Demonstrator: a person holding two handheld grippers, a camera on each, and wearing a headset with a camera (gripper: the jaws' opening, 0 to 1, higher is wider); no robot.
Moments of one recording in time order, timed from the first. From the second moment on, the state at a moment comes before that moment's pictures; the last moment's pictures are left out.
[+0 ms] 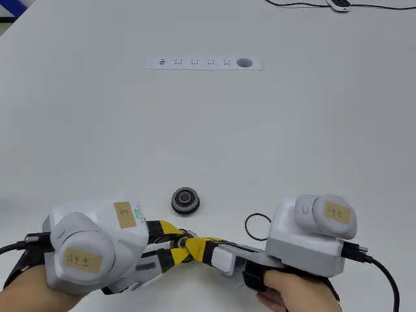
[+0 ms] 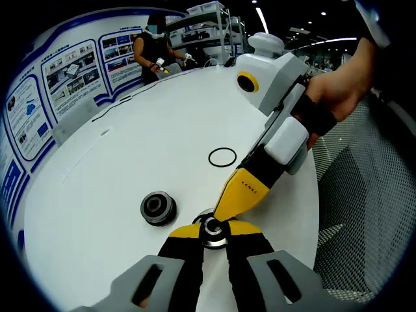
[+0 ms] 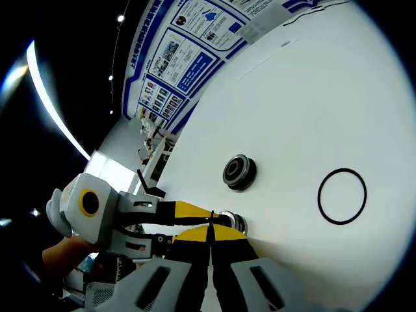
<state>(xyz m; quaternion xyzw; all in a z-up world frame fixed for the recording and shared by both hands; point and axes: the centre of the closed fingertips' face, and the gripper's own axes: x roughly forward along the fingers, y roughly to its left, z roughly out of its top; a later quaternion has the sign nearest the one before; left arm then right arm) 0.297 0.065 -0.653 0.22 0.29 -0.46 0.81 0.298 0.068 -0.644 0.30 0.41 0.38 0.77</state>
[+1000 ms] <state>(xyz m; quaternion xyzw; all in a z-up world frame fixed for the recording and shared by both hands) 0.296 0.064 -0.651 0.21 0.30 -0.45 0.82 0.295 0.061 -0.647 0.34 0.42 0.35 0.76</state>
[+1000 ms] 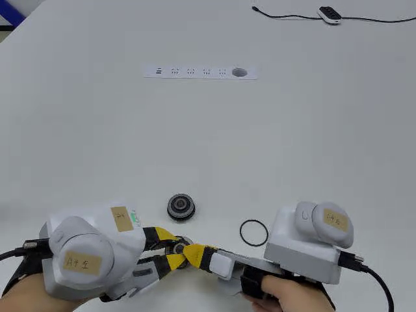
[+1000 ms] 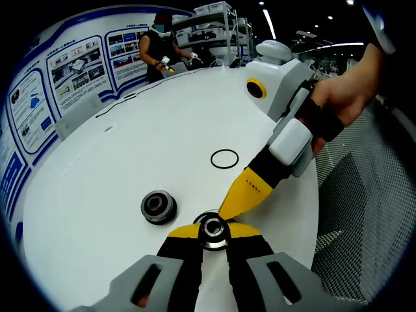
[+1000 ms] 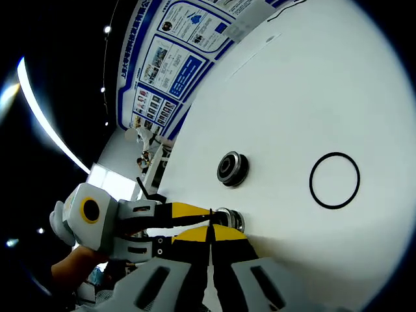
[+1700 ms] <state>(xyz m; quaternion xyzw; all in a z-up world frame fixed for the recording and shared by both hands) 0.293 0.078 -0.632 0.21 0.29 -0.44 0.82 0.295 0.065 -0.630 0.37 0.41 0.36 0.75</state>
